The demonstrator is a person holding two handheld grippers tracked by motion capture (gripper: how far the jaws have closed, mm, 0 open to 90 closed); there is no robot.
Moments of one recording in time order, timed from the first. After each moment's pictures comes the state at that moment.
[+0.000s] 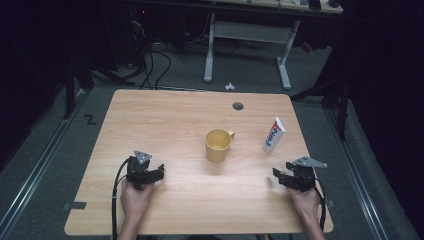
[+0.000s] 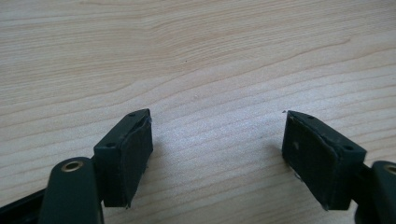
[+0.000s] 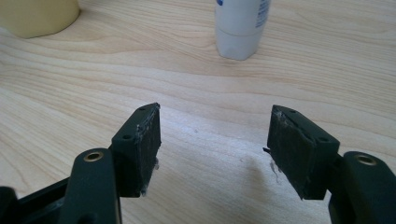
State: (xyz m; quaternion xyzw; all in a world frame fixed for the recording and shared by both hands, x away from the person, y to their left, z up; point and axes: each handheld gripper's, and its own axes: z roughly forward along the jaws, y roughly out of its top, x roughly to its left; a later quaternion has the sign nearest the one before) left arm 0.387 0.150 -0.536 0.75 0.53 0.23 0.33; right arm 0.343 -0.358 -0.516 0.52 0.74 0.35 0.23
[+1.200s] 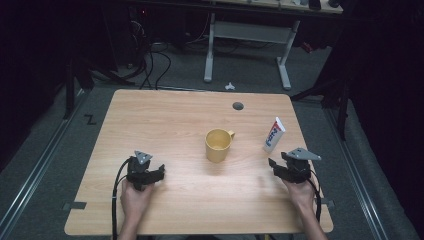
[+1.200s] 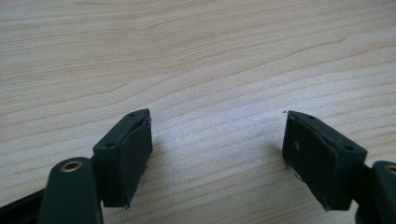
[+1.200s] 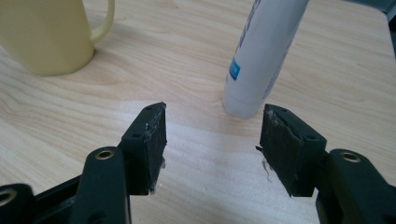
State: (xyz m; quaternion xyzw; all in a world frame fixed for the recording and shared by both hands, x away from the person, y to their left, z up) left arm 0.386 0.149 -0.536 0.75 0.52 0.23 0.33; right arm 0.355 -0.333 -0.484 0.49 0.75 0.35 0.28
